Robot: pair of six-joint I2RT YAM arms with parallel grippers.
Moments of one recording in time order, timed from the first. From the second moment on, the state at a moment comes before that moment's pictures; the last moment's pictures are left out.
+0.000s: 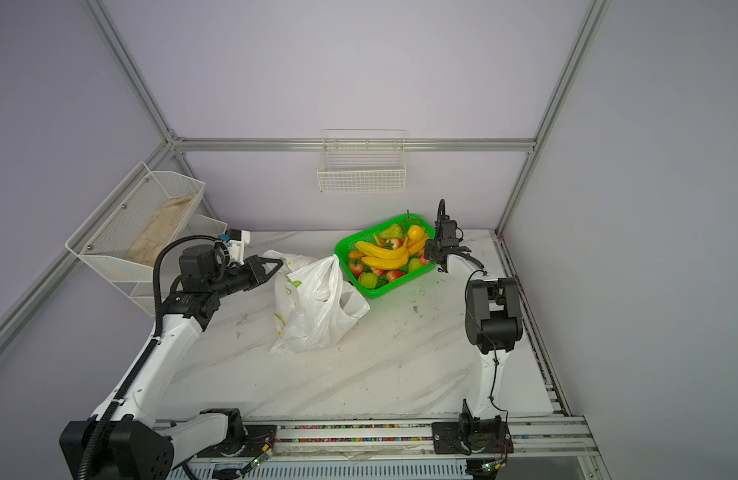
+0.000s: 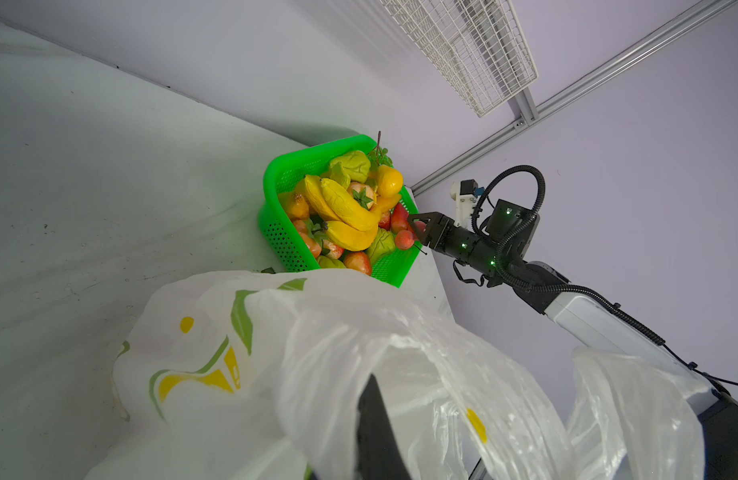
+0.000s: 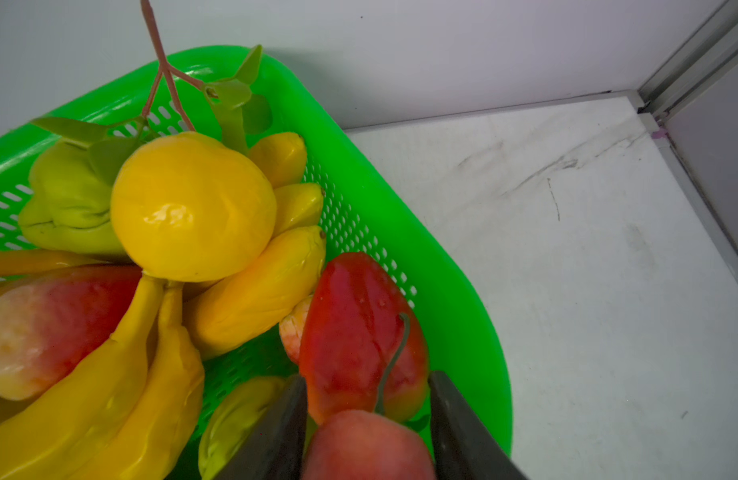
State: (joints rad) left arm 0.01 1.16 1.05 -0.30 0.68 -0.58; right arm 0.11 2.02 1.51 -0.19 0.10 0.18
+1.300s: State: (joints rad) left arm 0.01 1.17 1.03 -0.25 0.72 -0.62; right arm 0.55 1.11 0.82 0.00 -0.57 0.30
